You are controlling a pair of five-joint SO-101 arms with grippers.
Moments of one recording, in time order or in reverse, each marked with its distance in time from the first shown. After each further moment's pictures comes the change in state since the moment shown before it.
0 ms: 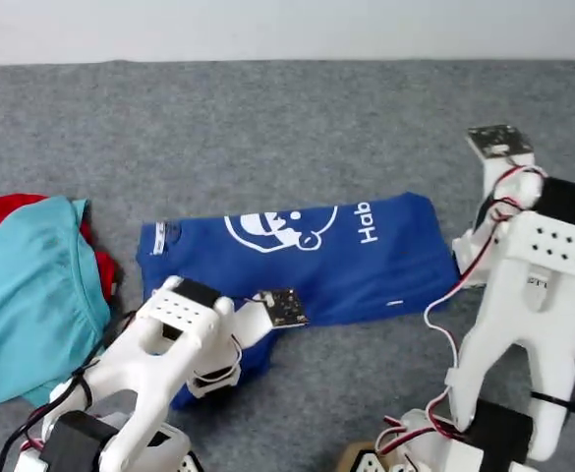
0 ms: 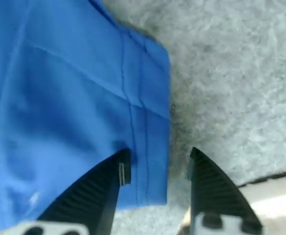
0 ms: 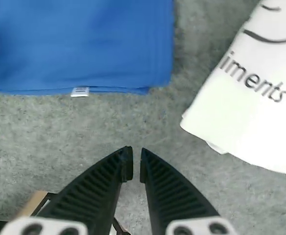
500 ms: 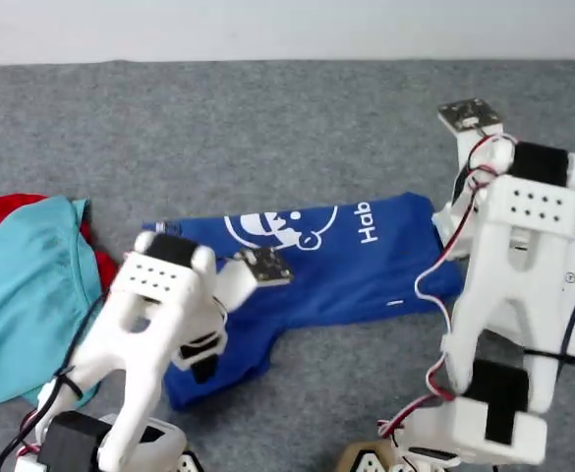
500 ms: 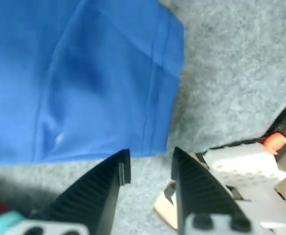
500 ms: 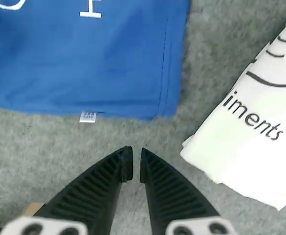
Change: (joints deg) left arm -5.4 0.0 -16.1 19.6 0.0; right arm -6.7 9.1 -9.1 0.0 0.0
